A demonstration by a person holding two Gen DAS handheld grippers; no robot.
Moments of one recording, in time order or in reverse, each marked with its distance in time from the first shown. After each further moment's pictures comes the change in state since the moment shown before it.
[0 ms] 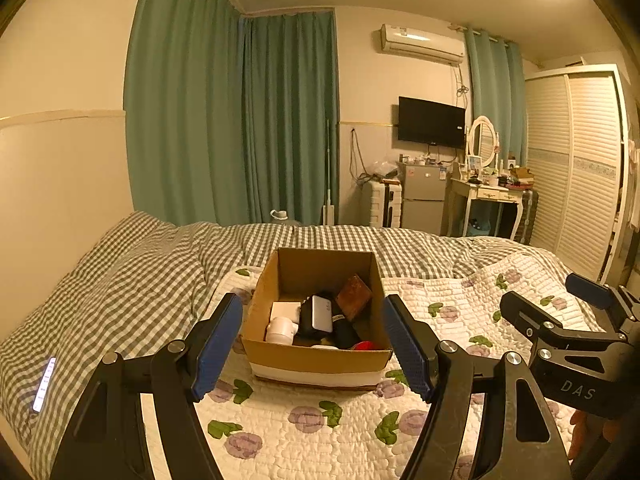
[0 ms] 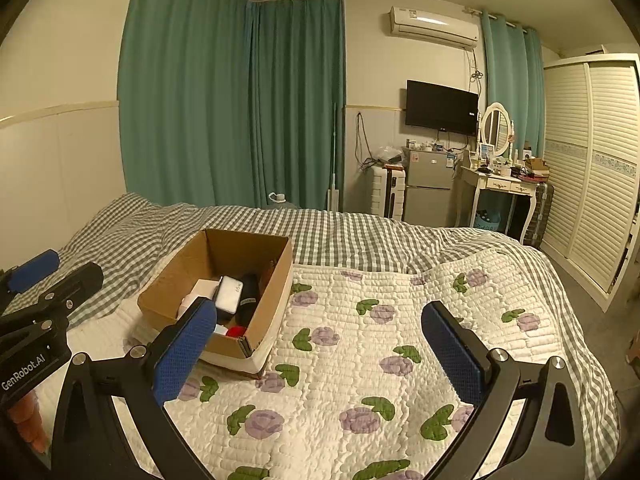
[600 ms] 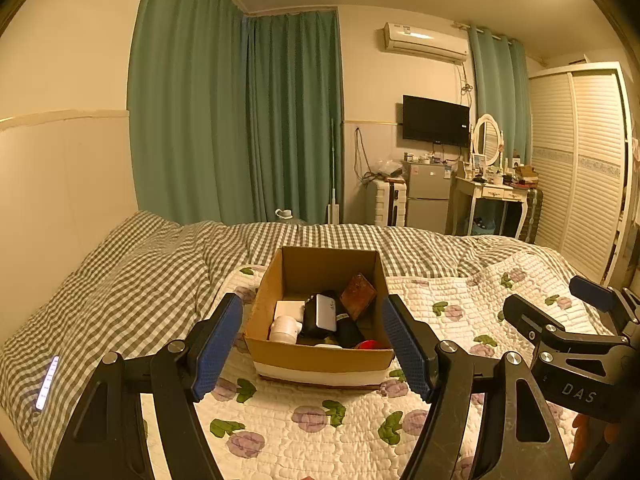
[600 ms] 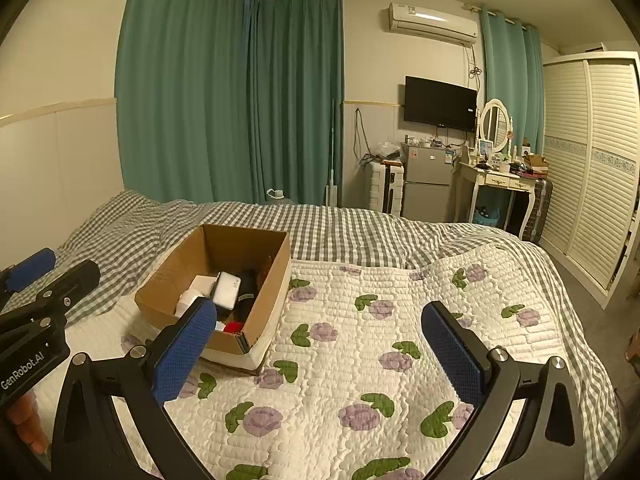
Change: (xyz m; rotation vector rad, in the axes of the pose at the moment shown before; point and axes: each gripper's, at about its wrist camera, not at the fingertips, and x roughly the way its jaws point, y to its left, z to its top) left arm 0.001 -0.003 0.000 -0.001 0.003 0.018; right arm 0.002 0.002 -0.004 0.005 0.011 -0.009
